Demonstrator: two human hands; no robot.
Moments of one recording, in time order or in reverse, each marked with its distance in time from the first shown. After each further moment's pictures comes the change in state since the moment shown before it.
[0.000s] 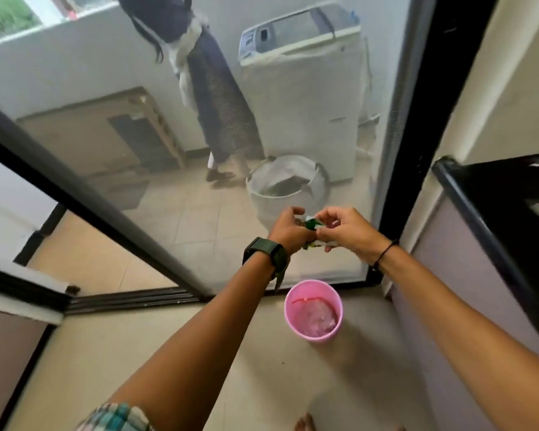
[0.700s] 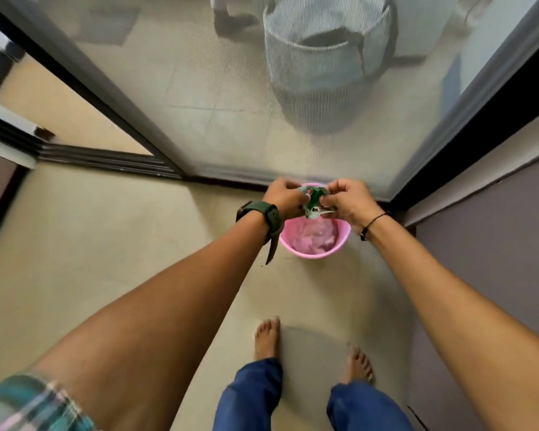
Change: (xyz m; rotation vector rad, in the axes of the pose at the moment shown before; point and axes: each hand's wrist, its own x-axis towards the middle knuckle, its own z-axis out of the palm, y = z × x) left_hand 0.143 -0.270 0.065 -0.243 0.201 -0.363; right_hand 0.102 0.297 0.058 0.114 -0.049 0.465
